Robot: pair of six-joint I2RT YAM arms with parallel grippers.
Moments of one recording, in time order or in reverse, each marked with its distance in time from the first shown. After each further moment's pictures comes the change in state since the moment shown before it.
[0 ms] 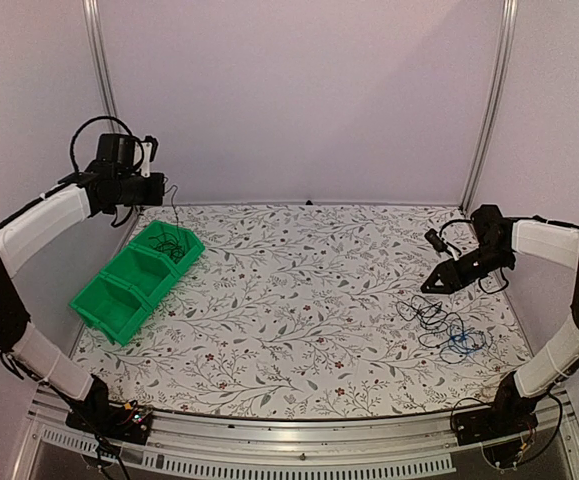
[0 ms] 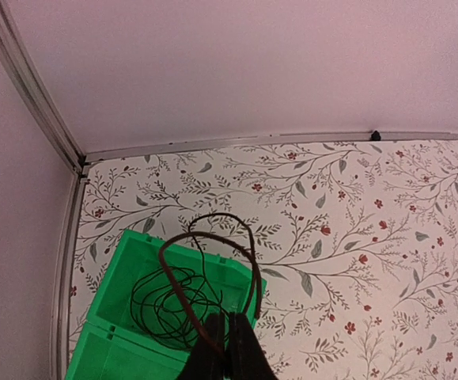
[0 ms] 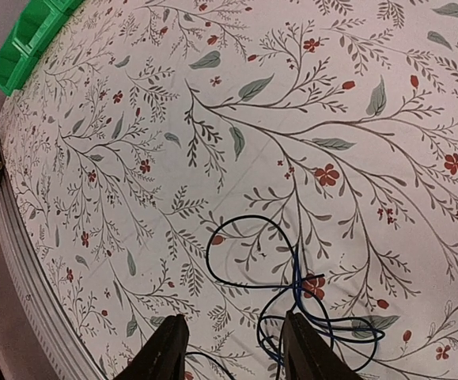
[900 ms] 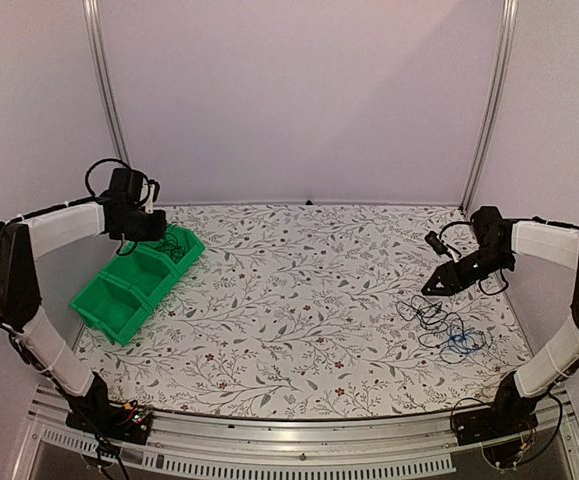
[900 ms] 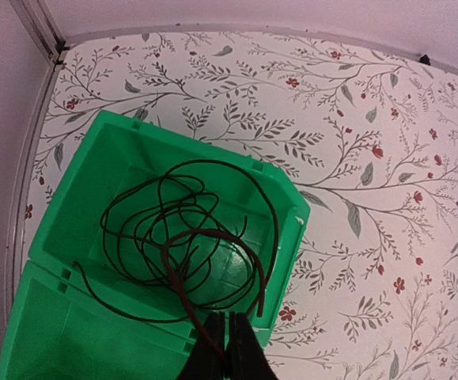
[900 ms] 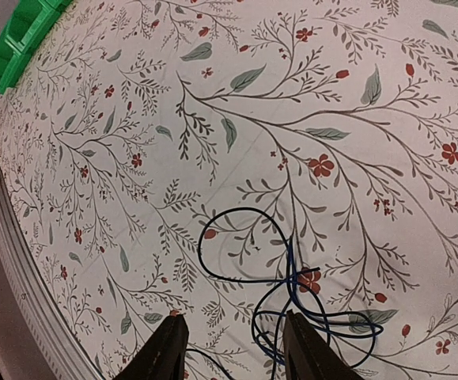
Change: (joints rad) left arm 0.093 0.112 -0.174 0.055 0.082 -0.059; right arm 0.000 0.000 -0.011 0.001 0.023 0.000
